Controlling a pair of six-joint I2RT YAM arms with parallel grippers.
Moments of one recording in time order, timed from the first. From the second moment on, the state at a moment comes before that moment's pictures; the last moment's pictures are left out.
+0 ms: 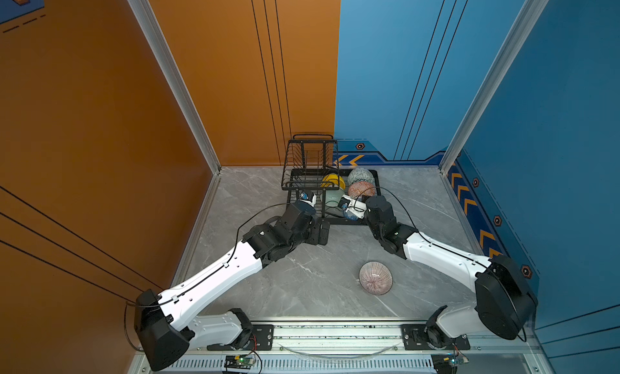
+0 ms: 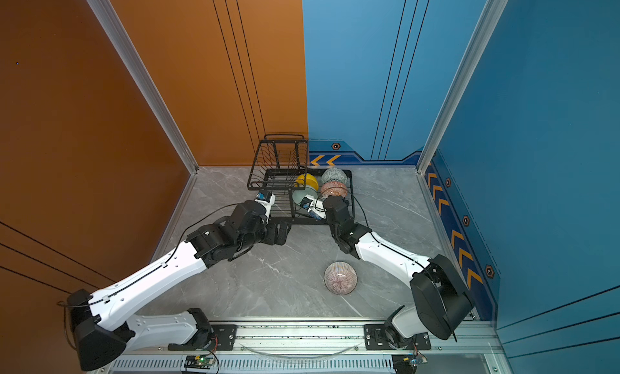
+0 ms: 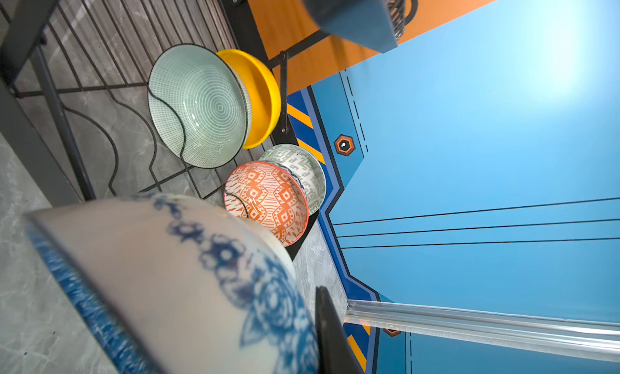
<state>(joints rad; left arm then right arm) -0.79 1.21 1.13 -0.62 -0.22 -0.45 0.65 1.47 0.92 0.15 0.48 -0.96</state>
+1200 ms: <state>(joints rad) -0.70 1.22 1.13 -0.63 -0.15 -0.41 0.59 1.85 1.13 0.32 0.51 -1.14</state>
